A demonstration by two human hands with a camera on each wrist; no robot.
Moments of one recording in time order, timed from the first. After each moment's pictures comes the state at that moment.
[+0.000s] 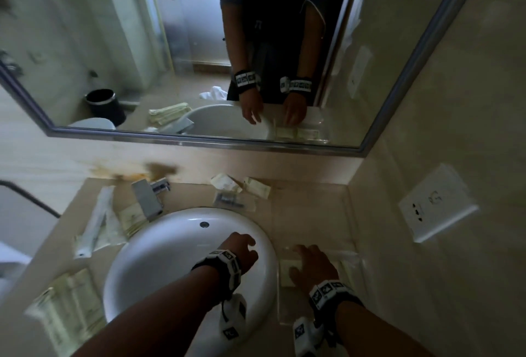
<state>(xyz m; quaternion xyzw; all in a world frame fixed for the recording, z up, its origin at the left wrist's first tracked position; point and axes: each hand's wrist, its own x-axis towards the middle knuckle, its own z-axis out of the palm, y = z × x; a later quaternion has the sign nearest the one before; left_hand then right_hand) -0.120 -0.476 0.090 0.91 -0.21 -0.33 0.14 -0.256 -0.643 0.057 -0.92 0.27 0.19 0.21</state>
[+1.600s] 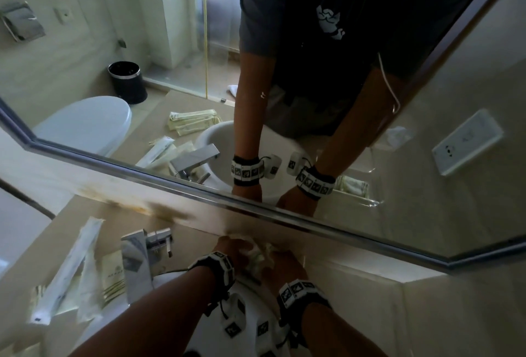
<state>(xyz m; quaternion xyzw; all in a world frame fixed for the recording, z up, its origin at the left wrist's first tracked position) 0.123 -0.504 0.000 0.89 -0.08 -0.37 0.27 0.029 -0.644 0.040 -0.93 0.17 0.25 0.22</state>
